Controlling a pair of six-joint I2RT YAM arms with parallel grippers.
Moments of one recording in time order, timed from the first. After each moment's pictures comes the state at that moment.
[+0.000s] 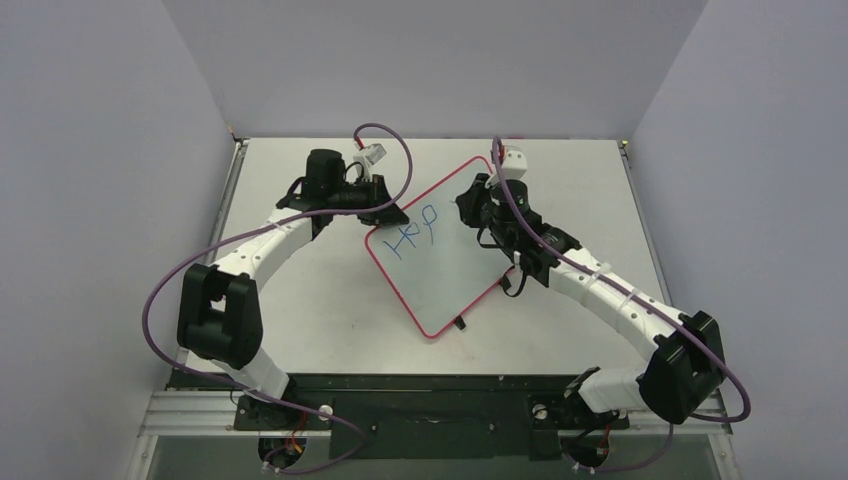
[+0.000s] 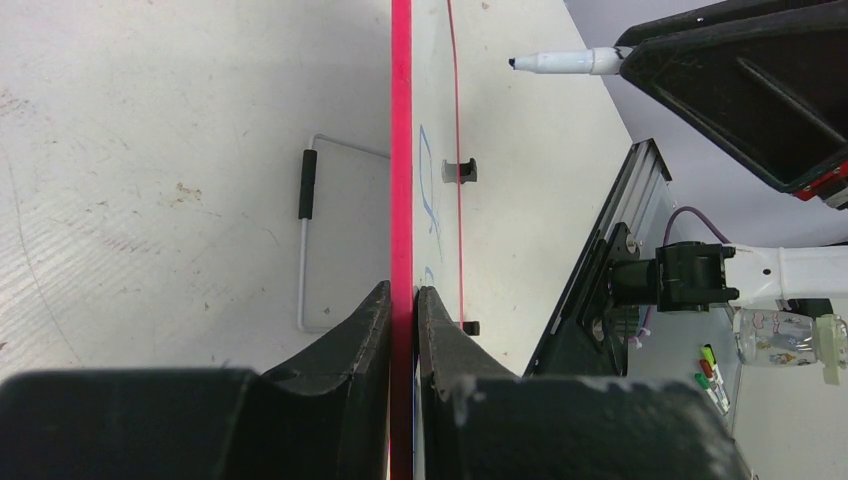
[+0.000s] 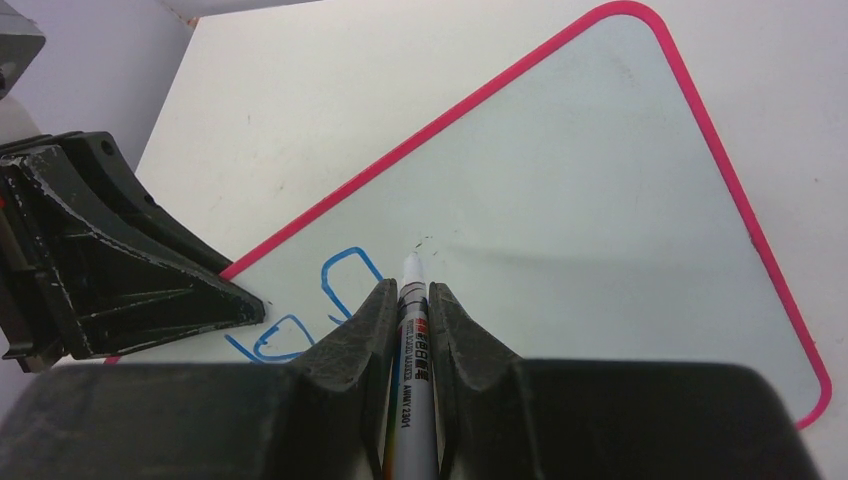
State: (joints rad) left arm -0.32 1.63 1.22 -0.18 0.80 -0.33; right arm 0.64 1.33 1.08 -0.07 0.23 0.48
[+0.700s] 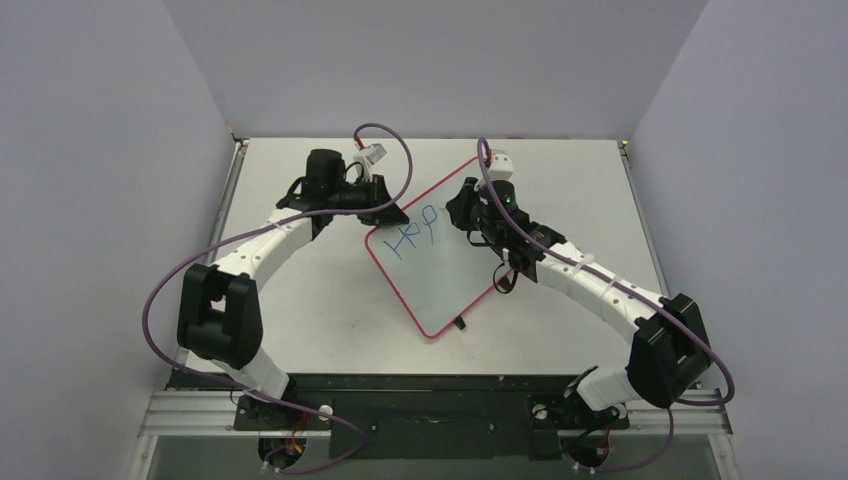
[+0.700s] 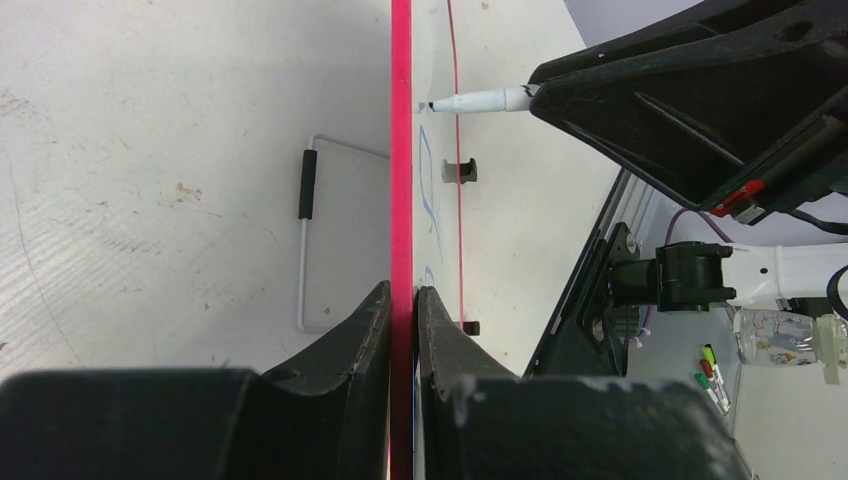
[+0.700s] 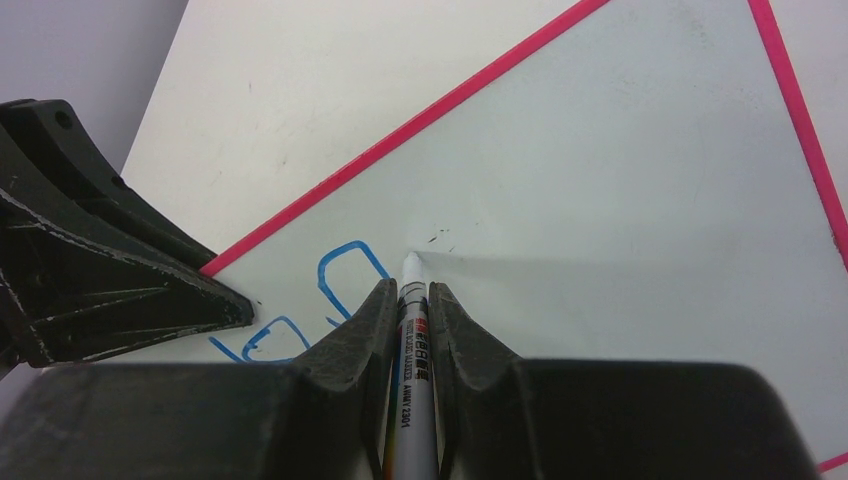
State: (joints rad) left arm -0.32 1.63 1.22 -0.18 0.80 -0.33; right arm 0.64 1.42 1.07 -0.03 0.18 0.50
